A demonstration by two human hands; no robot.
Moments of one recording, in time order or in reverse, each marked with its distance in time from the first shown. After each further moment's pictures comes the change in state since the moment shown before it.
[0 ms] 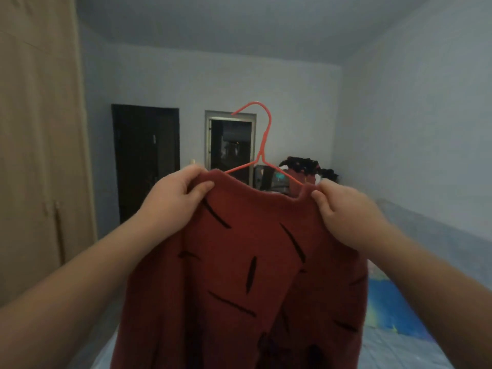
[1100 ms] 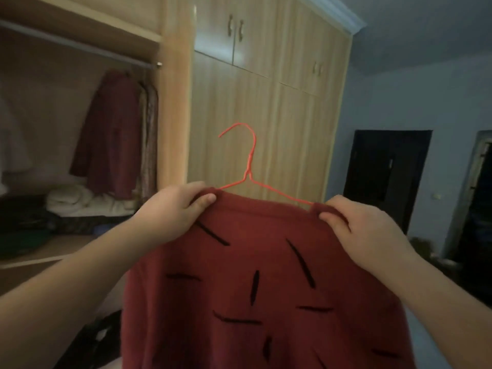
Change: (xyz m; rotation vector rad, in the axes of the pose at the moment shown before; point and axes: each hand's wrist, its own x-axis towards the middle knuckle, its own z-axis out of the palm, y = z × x) left_hand -0.229 0.085 -0.291 0.951 0.169 -0.493; right_hand 0.010 -0.274 0.034 0.670 0.005 -0.770
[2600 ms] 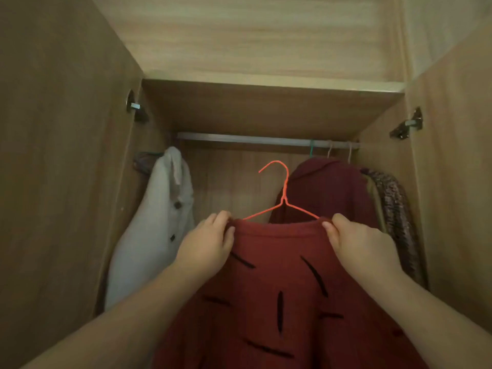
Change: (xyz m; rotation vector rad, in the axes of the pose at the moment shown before) left_hand 0.209 -0.813 -0.199 0.717 0.427 -0.282; right_hand 0.709 -0.500 0.555 0.126 0.497 -0.162
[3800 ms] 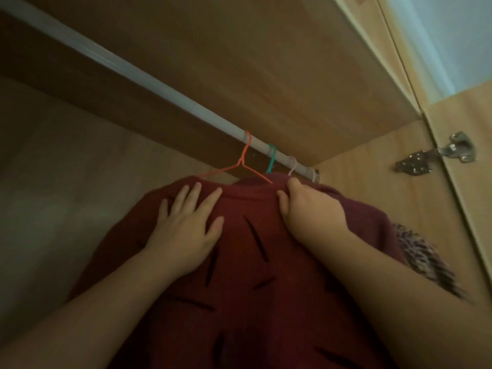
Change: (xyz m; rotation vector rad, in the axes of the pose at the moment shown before) left_hand 0.299 -0.029 0.355 -0.375 0.092 0.154; right_hand 0.252 0.049 0.246 -0.390 0.136 0.005
